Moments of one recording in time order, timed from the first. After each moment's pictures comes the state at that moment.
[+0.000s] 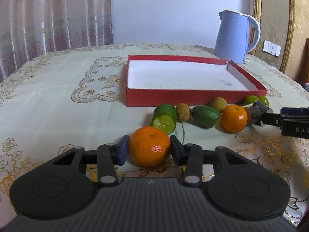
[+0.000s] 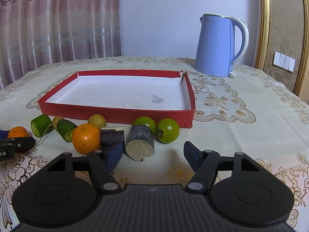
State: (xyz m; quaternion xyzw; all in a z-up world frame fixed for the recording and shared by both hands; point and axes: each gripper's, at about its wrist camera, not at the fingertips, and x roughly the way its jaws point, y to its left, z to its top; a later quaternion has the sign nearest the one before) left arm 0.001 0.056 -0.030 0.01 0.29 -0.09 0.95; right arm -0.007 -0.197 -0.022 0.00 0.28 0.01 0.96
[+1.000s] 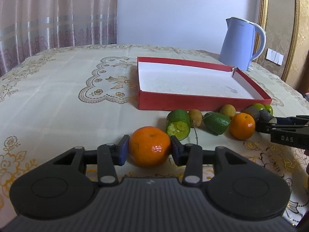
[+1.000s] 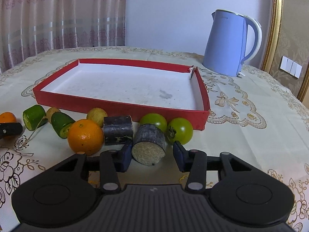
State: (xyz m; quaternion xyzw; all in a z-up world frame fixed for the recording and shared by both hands) left arm 0.009 0.076 -0.029 -0.02 0.29 -0.09 0.95; right arm 0.019 -0.180 -0.033 -0.03 0.30 0.02 0.95
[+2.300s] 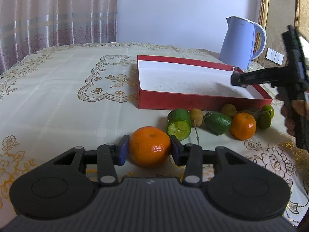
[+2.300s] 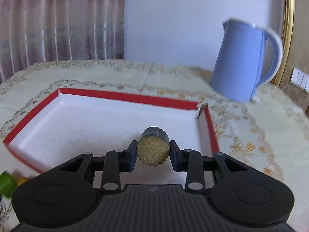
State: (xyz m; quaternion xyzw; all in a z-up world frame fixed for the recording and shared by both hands) left arm 0.014 0.078 -0.030 -0.02 0.30 -0.09 0.95; right arm 0.140 -0.174 -0.005 -0.03 0.31 0.02 0.95
